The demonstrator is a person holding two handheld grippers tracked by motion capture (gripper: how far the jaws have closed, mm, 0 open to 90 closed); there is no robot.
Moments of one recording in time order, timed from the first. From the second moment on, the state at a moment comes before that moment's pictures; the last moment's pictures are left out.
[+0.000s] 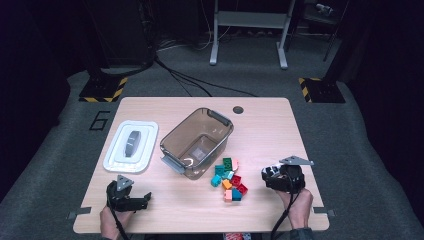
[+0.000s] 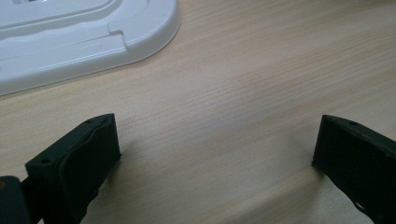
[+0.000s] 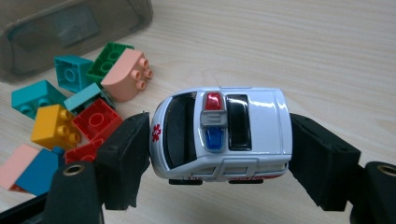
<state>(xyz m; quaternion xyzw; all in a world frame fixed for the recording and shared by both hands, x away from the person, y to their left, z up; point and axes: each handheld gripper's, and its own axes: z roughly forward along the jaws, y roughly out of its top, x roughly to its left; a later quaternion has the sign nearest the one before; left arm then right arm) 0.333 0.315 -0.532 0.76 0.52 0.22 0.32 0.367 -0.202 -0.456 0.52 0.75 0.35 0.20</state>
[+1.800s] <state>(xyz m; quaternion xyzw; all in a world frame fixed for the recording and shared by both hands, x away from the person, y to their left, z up) 0.340 0.318 -0.531 0.78 0.49 0.20 0.33 0.474 -0.133 -0.364 0.43 0.78 0.41 0.19</state>
